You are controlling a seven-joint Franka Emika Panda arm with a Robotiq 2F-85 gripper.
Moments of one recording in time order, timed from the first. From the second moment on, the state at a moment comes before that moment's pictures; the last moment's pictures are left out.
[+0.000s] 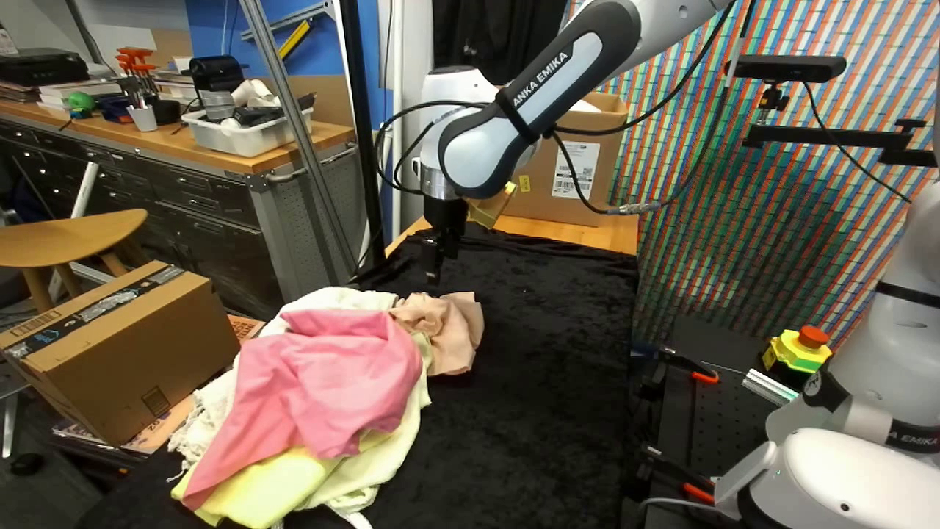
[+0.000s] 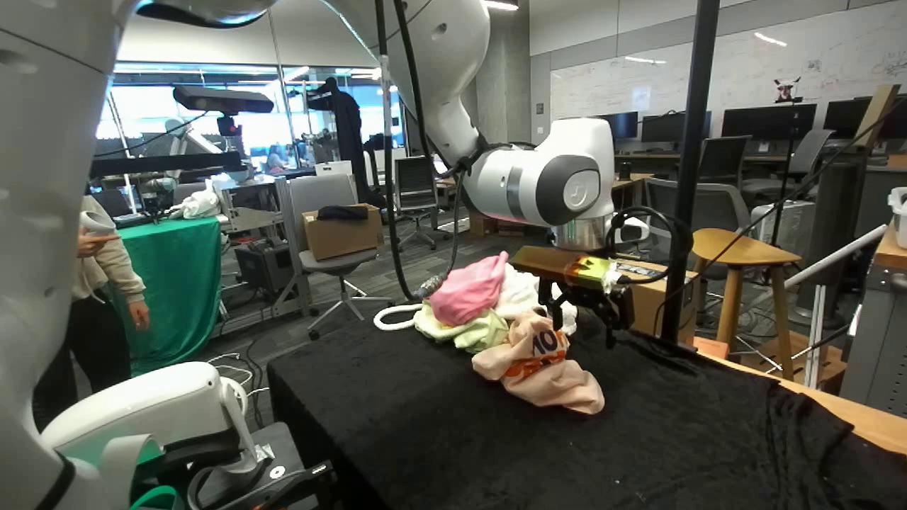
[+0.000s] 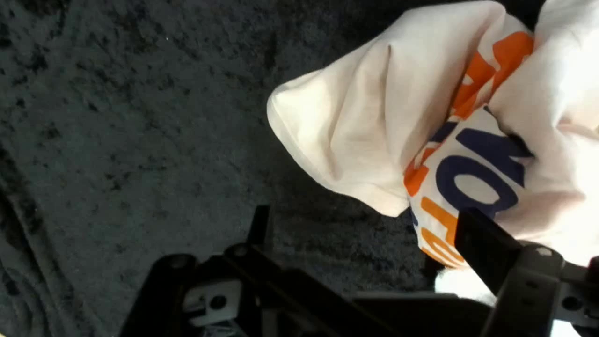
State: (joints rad) arm 0.01 0.43 0.05 -1.96 -0.07 2.46 -0.12
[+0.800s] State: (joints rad) arm -0.07 0.38 0.14 -2.03 0.10 2.28 -0.43
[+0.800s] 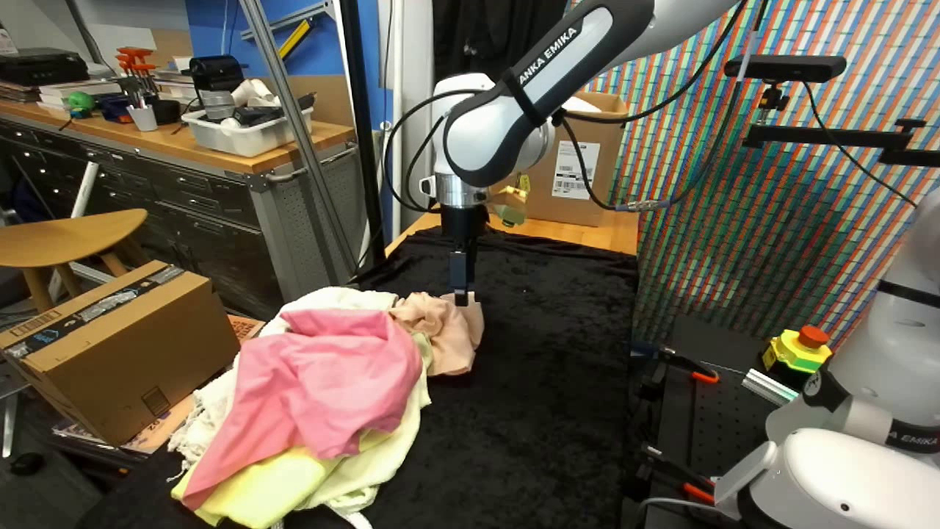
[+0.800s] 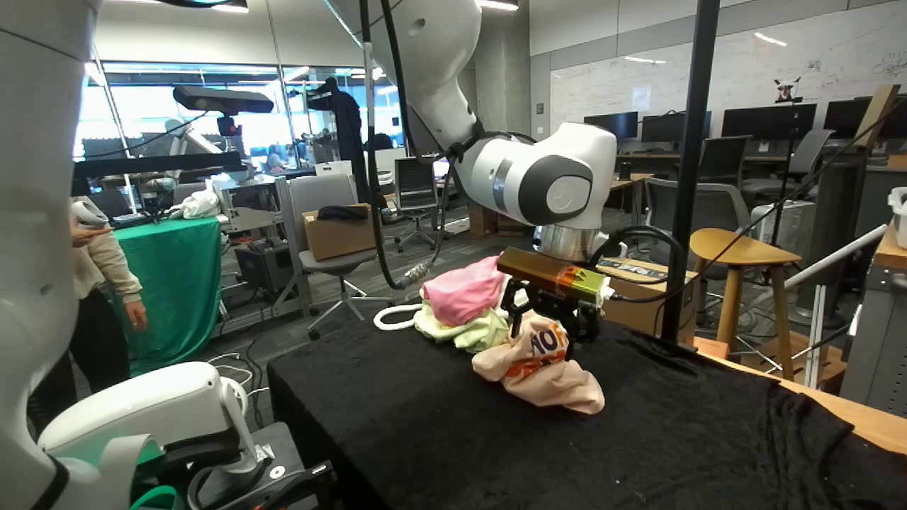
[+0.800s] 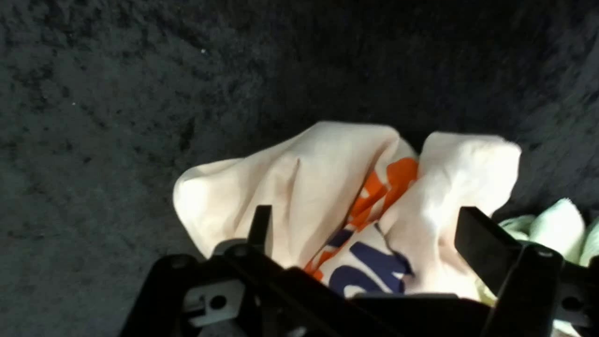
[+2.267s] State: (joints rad) arm -0.02 0.34 0.16 -2.15 0.12 2.57 -0.56
